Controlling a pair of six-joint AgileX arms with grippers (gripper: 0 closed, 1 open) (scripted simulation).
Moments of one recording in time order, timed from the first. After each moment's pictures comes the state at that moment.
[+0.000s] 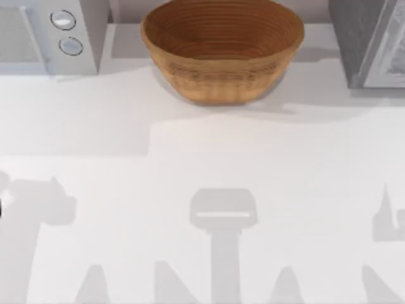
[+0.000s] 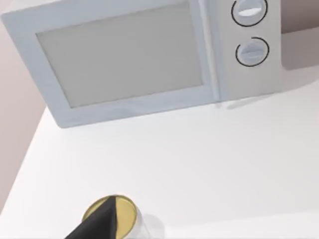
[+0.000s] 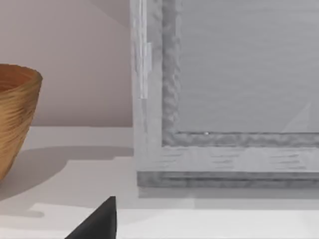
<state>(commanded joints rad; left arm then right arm) 0.06 0.38 0.35 -0.26 0.00 0.23 0.00 0.00 0.00 0.00 0.00 0.00</state>
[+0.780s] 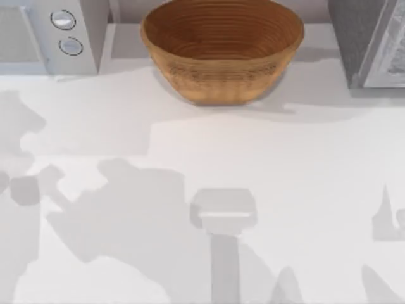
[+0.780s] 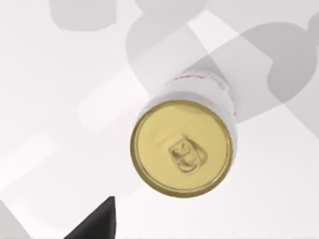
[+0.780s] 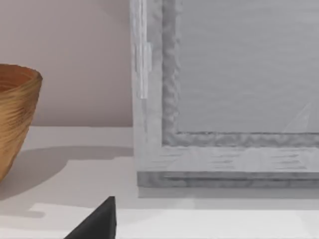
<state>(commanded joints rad) 0.24 1.68 1.37 -1.03 -0.01 0.91 0.00 0.00 0.00 0.00 0.00 0.00</state>
